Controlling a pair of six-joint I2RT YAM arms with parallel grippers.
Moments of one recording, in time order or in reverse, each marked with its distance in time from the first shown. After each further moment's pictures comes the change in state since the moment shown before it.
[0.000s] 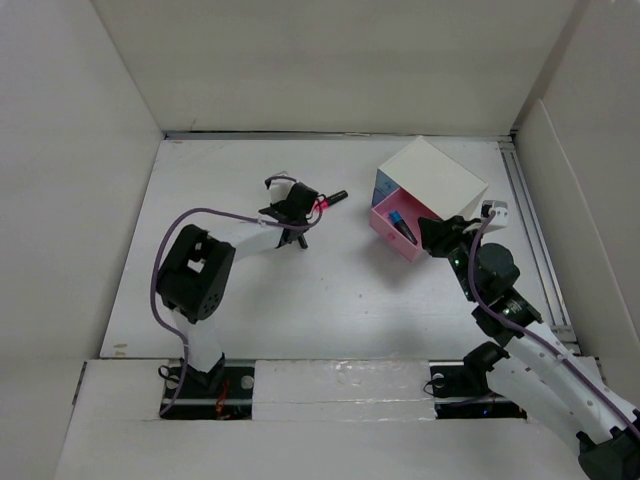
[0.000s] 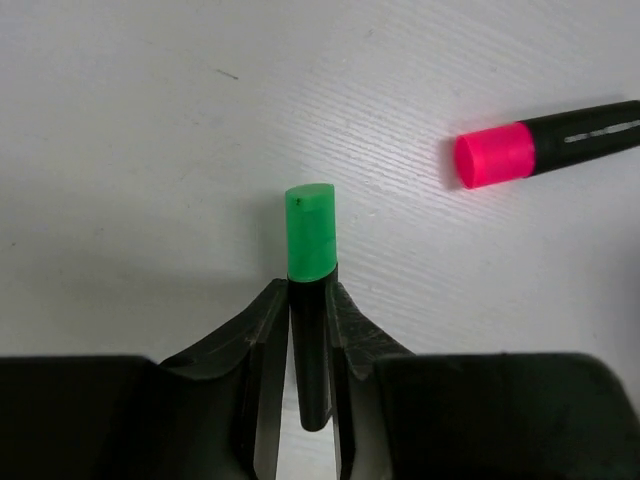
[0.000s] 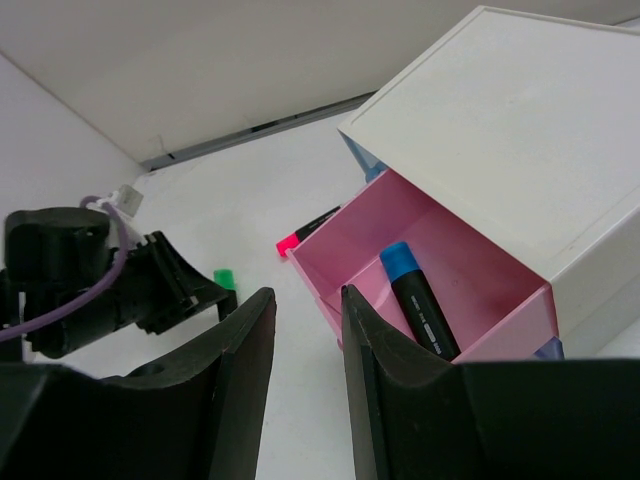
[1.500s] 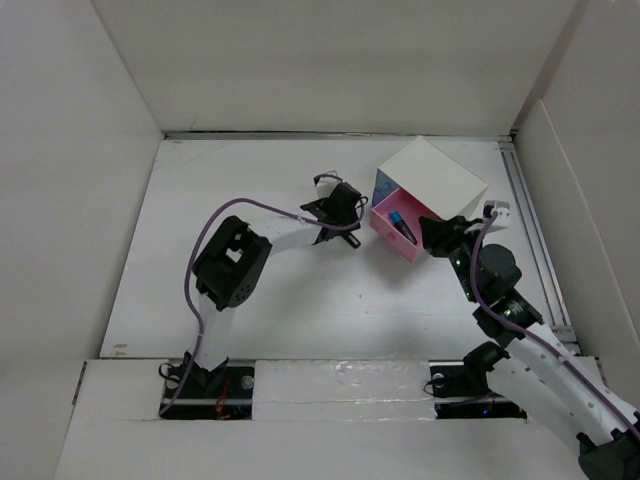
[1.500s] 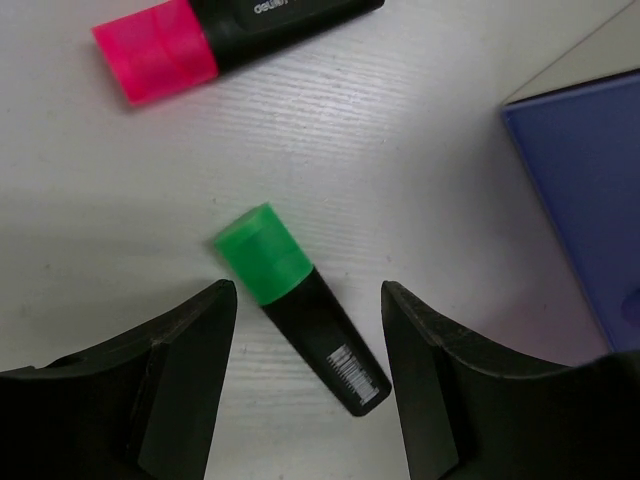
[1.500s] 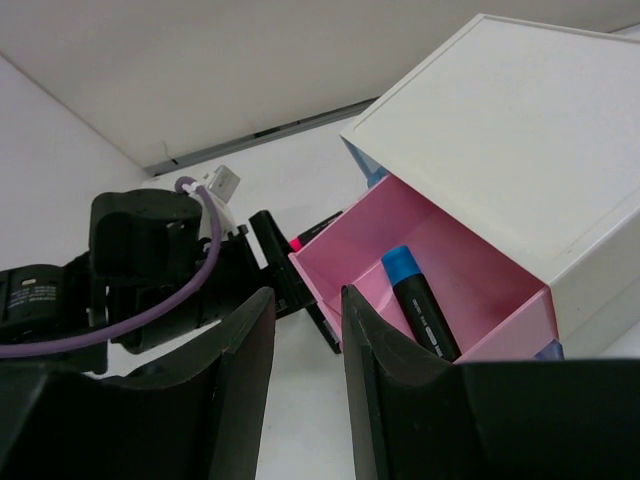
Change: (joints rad) left arm -0.166 0.182 0.248 -0.026 0.135 -0.034; right arm 0.000 -0.012 0.000 0.001 0.003 0.000
